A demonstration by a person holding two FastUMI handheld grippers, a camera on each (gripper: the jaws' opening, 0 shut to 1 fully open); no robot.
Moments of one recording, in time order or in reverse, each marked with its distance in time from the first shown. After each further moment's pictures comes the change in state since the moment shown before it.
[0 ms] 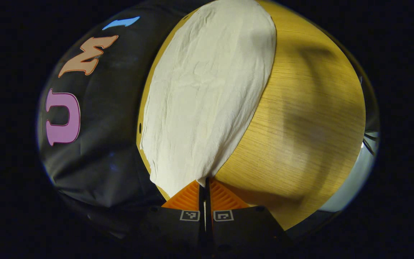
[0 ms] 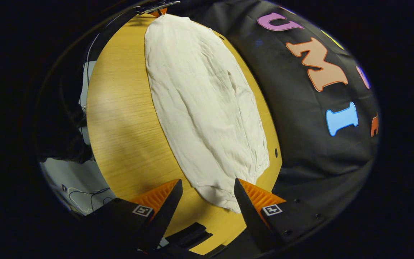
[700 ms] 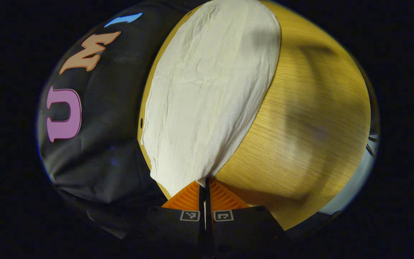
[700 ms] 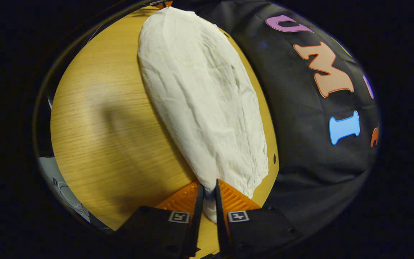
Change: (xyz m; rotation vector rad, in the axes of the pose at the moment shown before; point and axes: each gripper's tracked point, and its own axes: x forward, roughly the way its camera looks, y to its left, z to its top) left arm -0.001 -0.001 0.000 -0.050 0.051 0.026; right arm 0.045 -0.010 0.005 -0.090 0.000 -0.042
